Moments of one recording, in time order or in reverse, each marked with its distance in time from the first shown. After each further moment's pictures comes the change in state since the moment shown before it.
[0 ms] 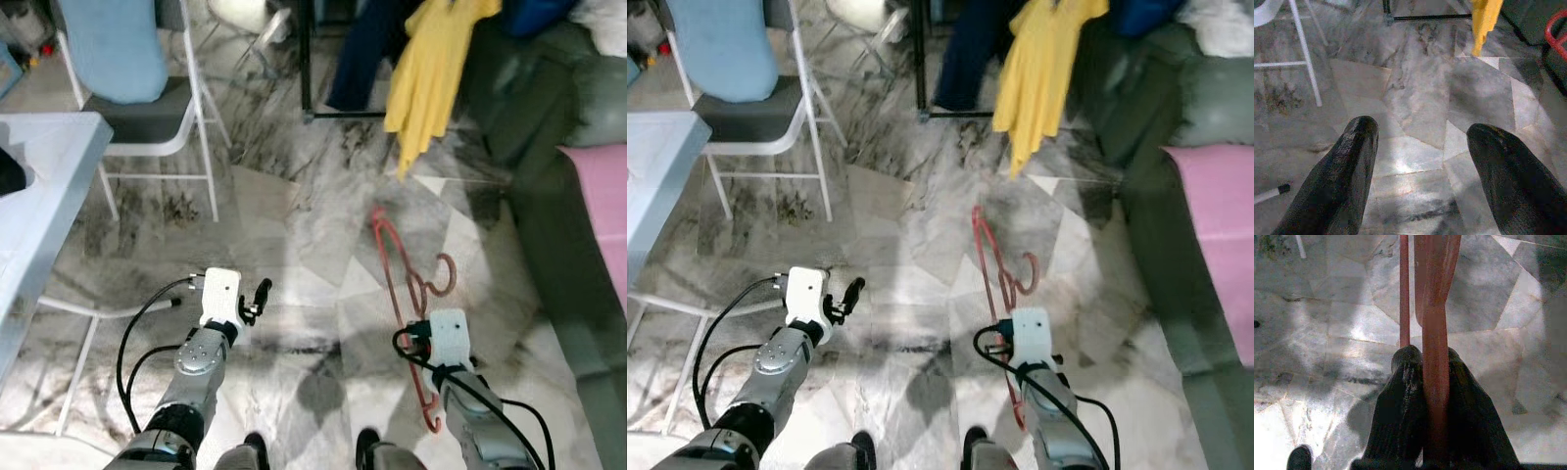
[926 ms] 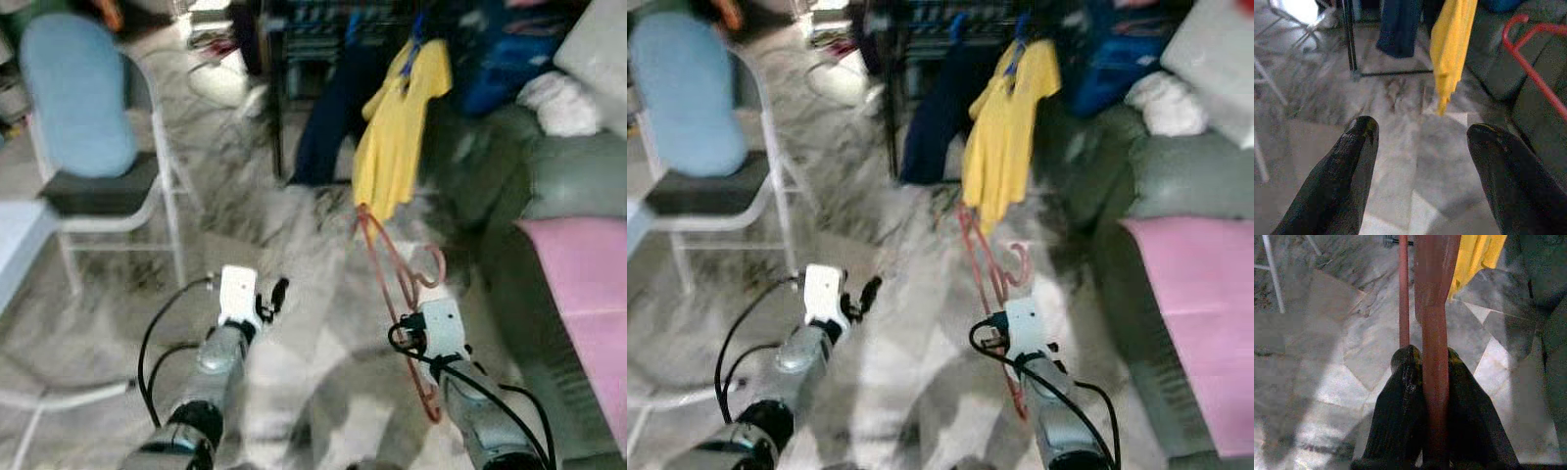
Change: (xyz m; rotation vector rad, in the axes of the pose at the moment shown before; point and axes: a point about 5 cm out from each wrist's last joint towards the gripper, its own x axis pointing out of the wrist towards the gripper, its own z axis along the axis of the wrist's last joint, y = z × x) left arm 0.010 -0.021 0.006 -0.049 -0.013 -0.034; right arm 0.006 0.007 0.008 -0.049 -0.006 0.083
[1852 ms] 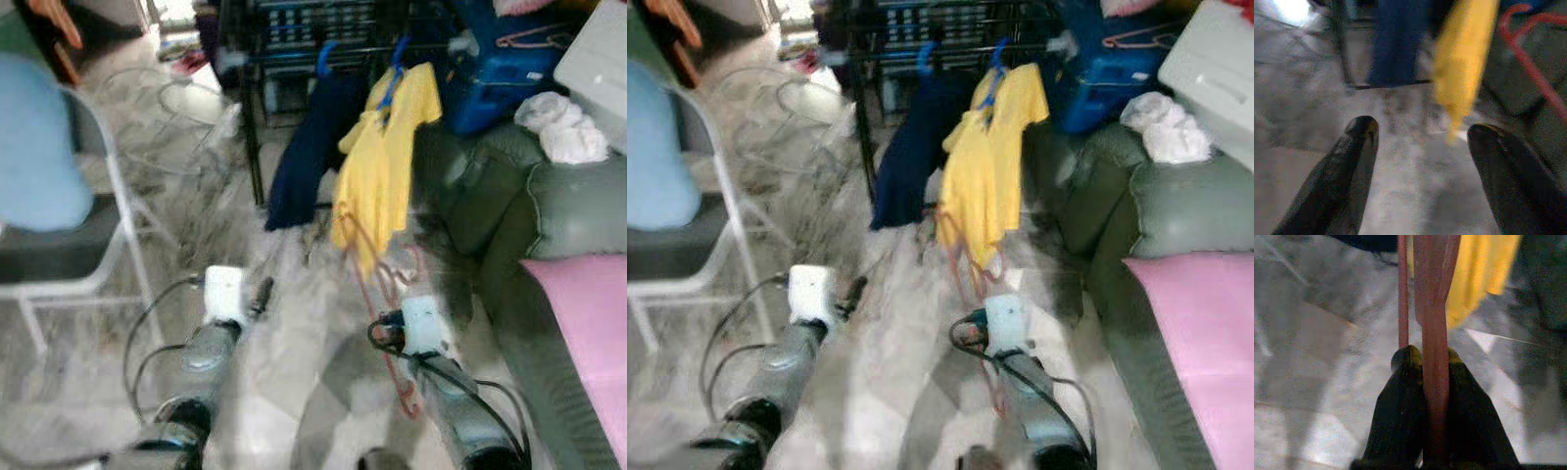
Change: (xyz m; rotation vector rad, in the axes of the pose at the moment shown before) left arm -0.002 -0.009 -0.009 -0.036 0.045 -0.027; right arm 0.004 0.002 0.000 0.012 0.009 -0.015
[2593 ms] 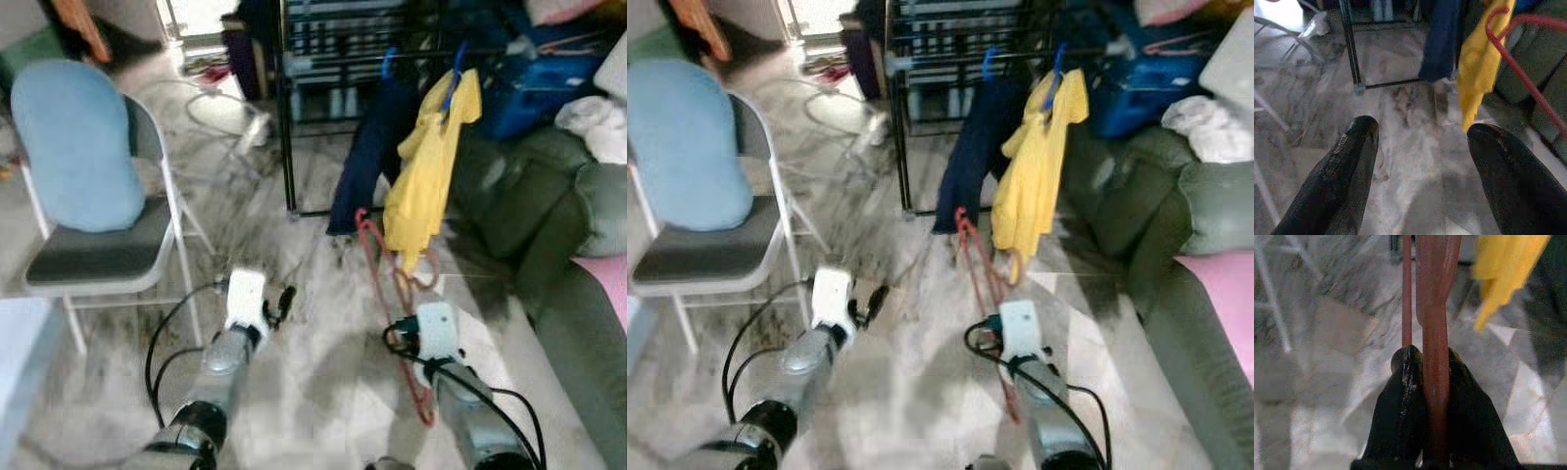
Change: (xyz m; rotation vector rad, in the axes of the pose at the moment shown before) left arm -0.001 0.002 0.001 0.041 0.000 -0.016; right arm -0.003 0.006 -0.008 0.019 0.017 0.003
